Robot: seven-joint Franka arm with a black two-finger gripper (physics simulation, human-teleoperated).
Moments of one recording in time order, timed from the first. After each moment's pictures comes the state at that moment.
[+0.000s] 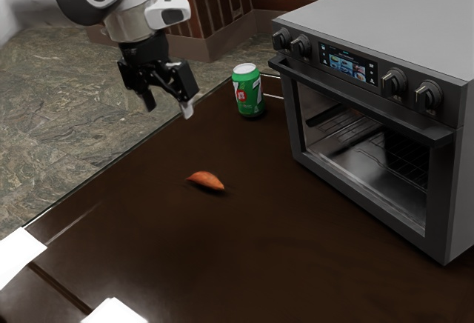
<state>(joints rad) -0.08 0.21 0.28 -1.15 -0.07 1.41 0.09</state>
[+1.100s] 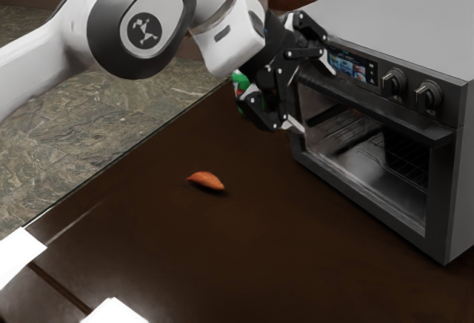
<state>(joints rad) 0.04 0.00 -0.24 -1.46 -0.18 2.00 1.51</state>
